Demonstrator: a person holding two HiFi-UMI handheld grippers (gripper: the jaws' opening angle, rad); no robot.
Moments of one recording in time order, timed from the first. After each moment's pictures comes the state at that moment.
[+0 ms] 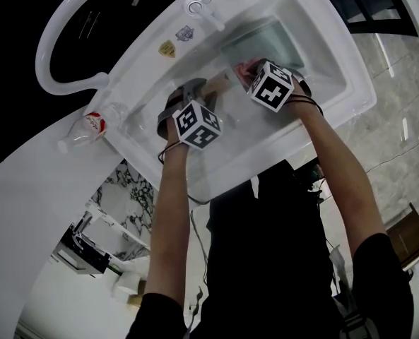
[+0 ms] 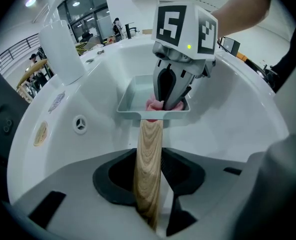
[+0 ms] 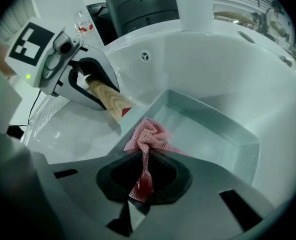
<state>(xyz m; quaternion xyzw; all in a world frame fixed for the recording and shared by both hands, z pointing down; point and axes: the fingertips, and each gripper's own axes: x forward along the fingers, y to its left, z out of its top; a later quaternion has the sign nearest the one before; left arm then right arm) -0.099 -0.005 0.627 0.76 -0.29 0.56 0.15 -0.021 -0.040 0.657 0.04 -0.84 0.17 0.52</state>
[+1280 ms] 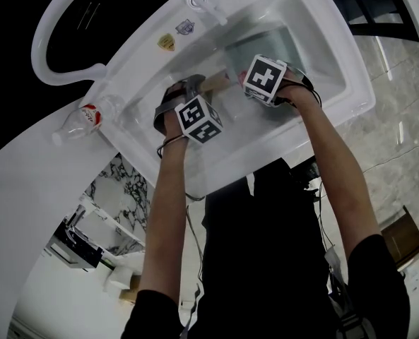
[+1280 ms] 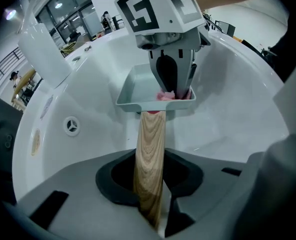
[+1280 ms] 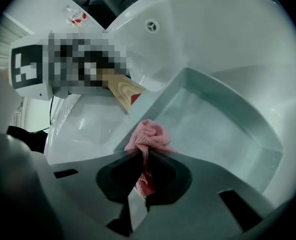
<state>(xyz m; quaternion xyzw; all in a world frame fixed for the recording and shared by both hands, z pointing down) -0.103 0.002 0.641 0.74 -0.25 0.62 0.11 -0.005 -0.006 0.658 -0.07 -0.76 0.25 0.59</state>
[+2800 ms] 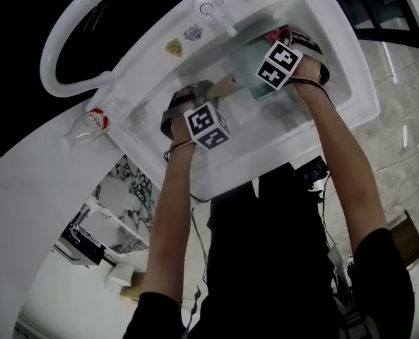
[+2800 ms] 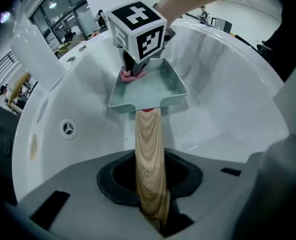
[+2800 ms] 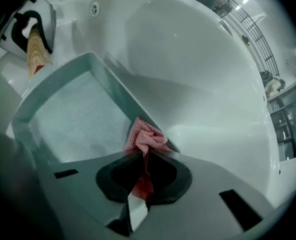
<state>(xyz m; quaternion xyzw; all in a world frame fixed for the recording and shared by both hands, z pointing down) -0.102 0.005 0.643 0.73 -0.24 0.63 0.10 0.047 -0.170 0.677 0.19 -0.72 -0.06 0.67</state>
